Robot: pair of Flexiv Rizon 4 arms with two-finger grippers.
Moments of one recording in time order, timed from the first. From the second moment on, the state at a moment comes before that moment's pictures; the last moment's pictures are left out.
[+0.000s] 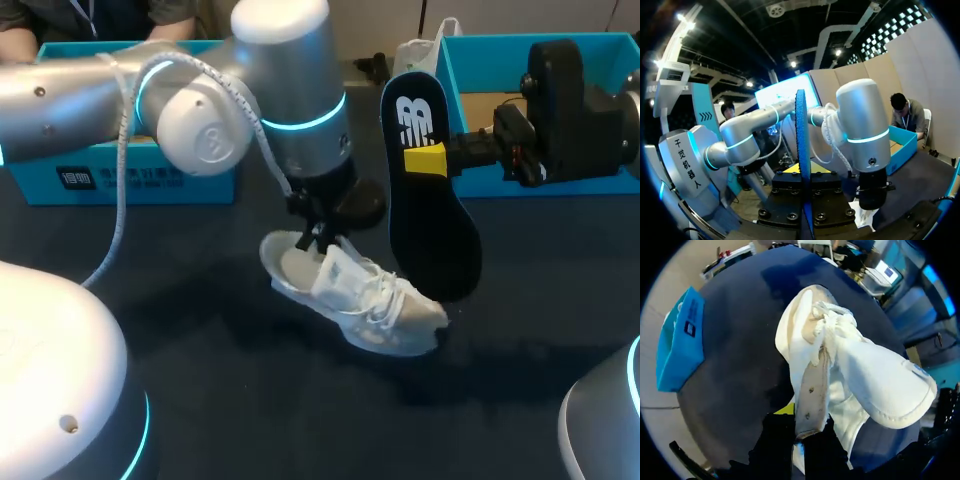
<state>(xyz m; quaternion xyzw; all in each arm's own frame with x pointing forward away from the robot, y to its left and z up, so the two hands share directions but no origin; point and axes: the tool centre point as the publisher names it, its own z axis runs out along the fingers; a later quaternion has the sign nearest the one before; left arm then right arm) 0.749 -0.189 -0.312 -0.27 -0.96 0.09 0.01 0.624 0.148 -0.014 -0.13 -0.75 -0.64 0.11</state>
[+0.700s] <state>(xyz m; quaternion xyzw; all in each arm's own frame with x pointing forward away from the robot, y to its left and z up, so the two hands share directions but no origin) 0.756 -0.195 -0.296 -0.51 -0.85 0.09 -0.07 0.624 0.148 -0.014 -0.13 -0.75 -0.64 0.11</state>
